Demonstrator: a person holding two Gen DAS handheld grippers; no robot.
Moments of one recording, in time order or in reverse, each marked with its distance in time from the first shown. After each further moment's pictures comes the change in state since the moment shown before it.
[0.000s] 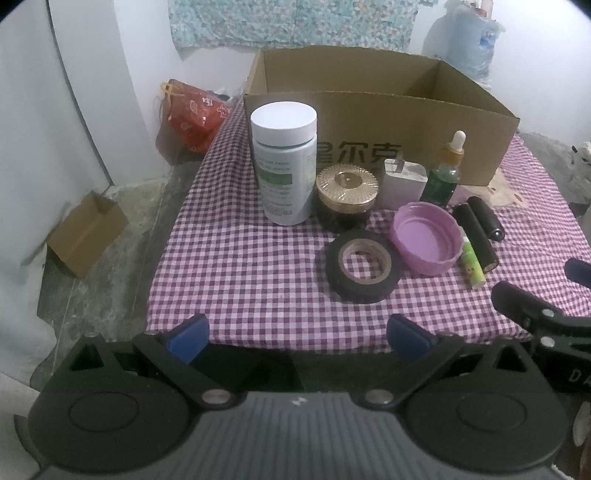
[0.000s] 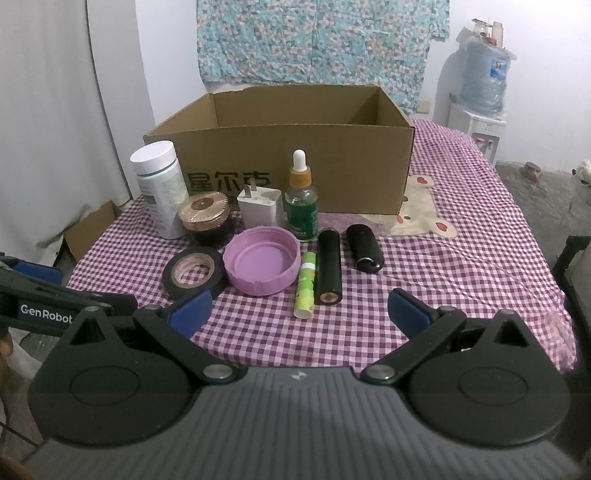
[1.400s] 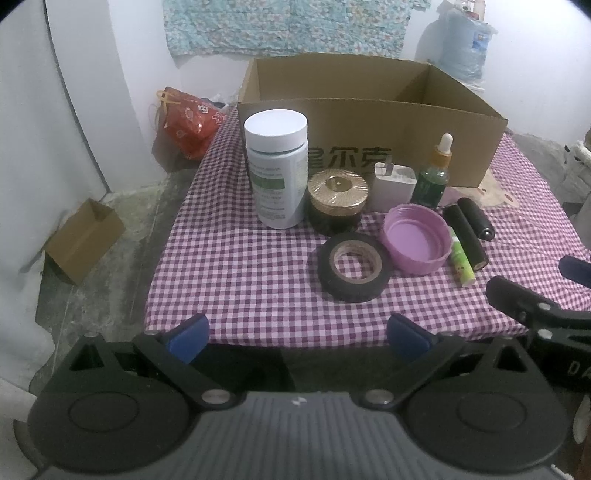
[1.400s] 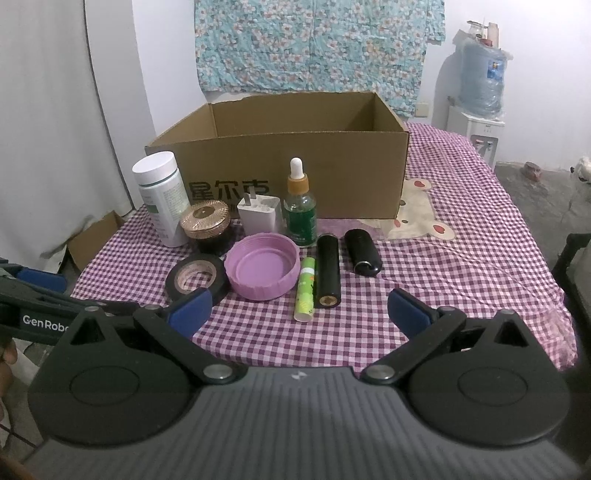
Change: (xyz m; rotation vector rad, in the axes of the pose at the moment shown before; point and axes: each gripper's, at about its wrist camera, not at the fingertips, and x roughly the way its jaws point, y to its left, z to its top) left arm -0.009 -0.003 -0.006 0.011 -0.026 -0.010; right arm -0.008 0.000 -0.002 0.019 -0.026 0.008
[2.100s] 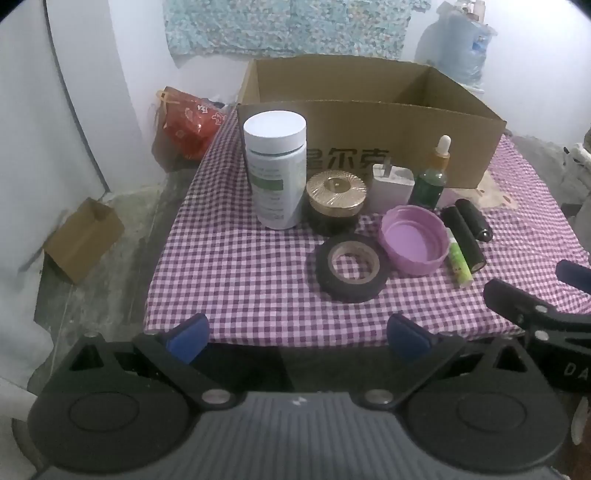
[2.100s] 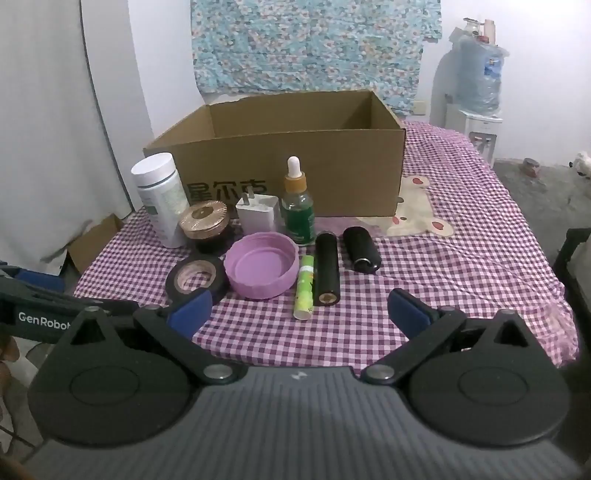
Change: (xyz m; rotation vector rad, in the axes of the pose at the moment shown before) left arm -0.002 -0.001 0.001 -0.001 0.000 -0.001; right arm -0.001 -0.002 -0.002 0.014 0.000 0.004
